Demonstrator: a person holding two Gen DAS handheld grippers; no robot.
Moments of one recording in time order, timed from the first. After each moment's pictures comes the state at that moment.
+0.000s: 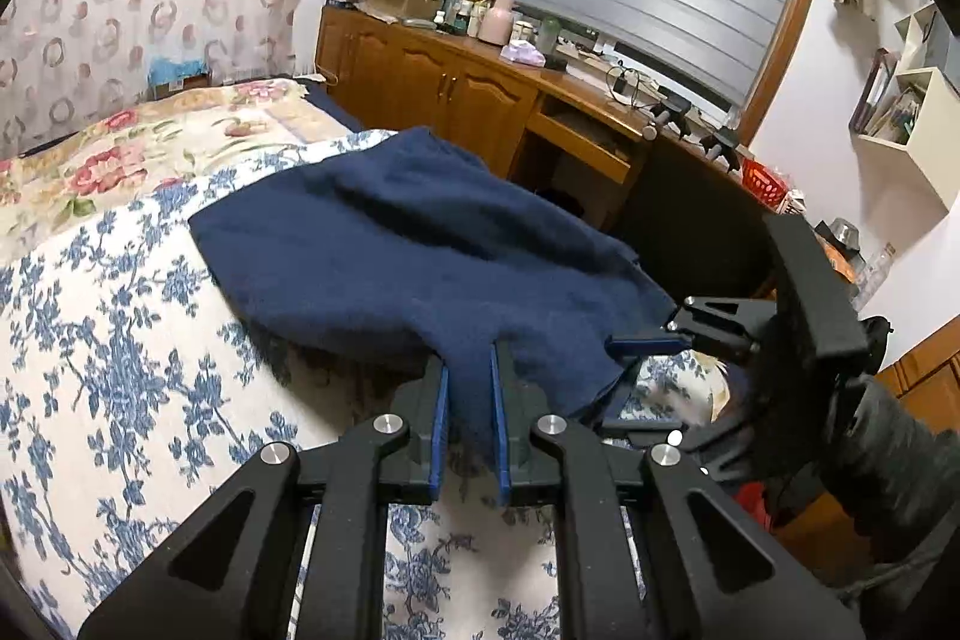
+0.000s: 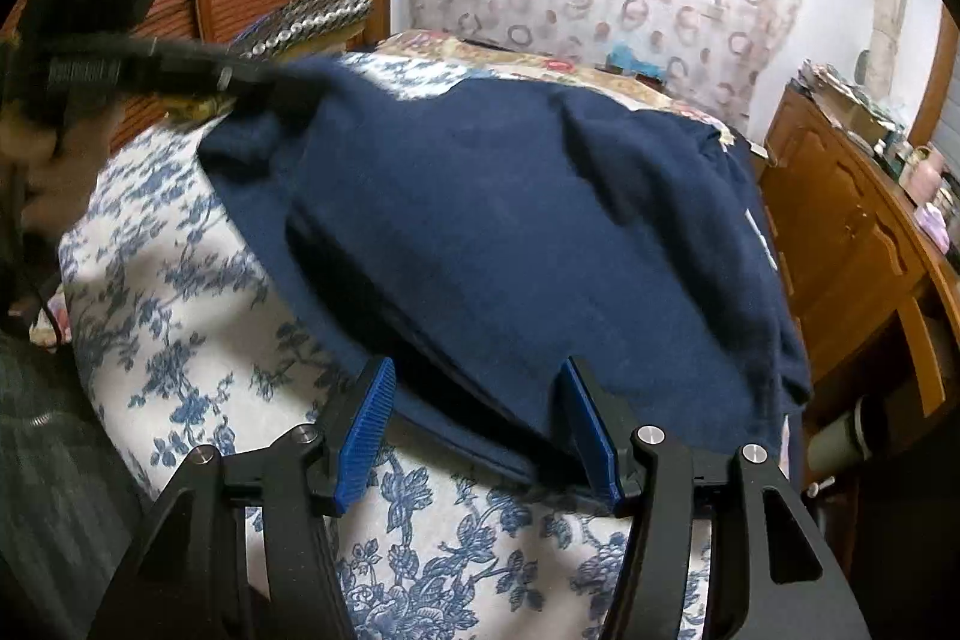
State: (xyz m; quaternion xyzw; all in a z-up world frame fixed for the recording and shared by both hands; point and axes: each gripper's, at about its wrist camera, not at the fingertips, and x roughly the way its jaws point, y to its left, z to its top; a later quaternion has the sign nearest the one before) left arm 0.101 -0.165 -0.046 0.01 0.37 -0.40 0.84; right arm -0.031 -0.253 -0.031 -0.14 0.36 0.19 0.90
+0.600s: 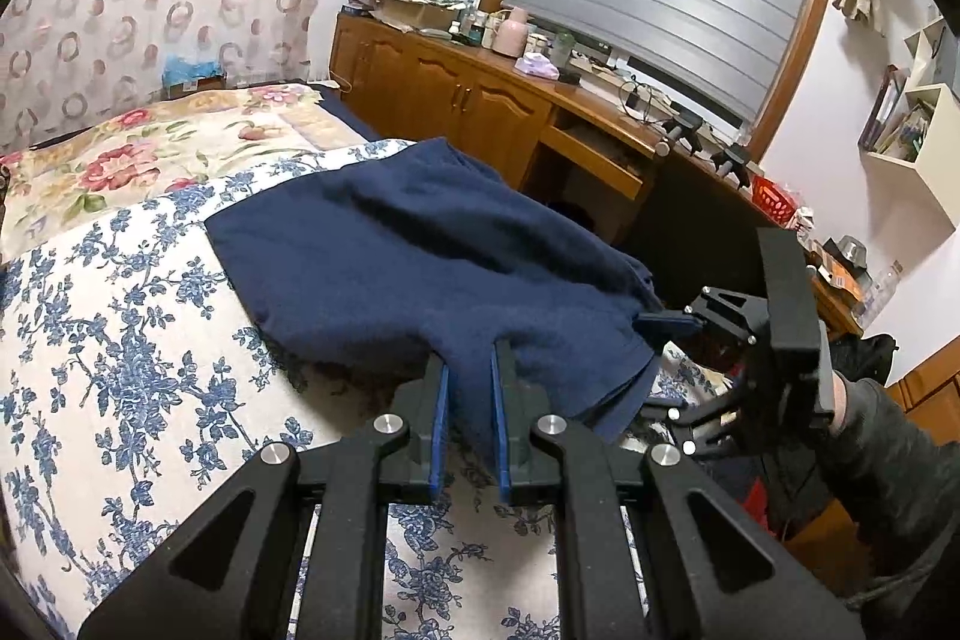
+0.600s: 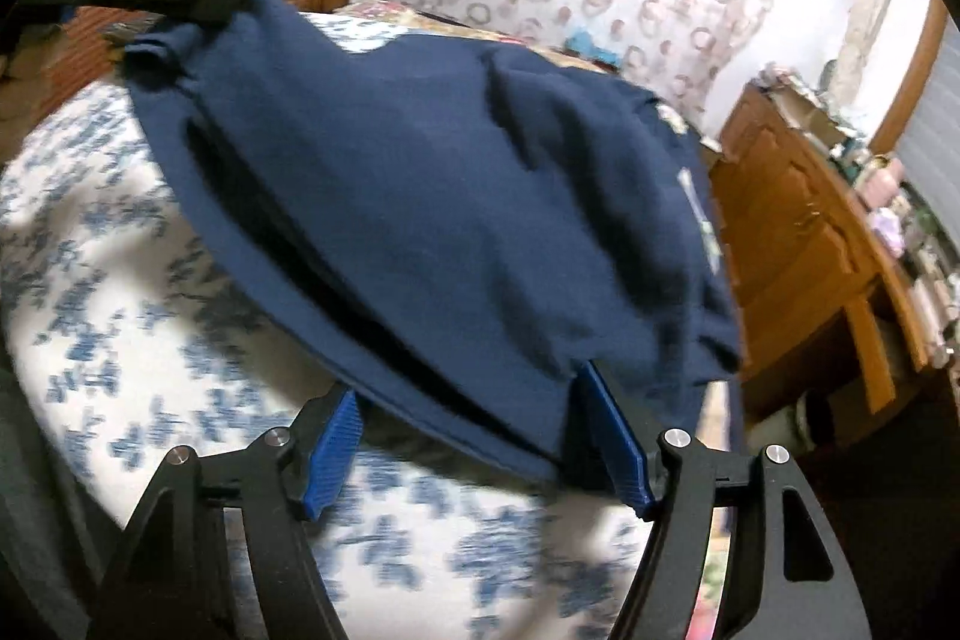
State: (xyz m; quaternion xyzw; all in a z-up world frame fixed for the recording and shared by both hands) left arm 0.105 -0.153 -0.051 0.00 0.36 -0.39 0.85; right arm -0.018 -0.289 -0.047 -0.19 0.37 0.13 0.90
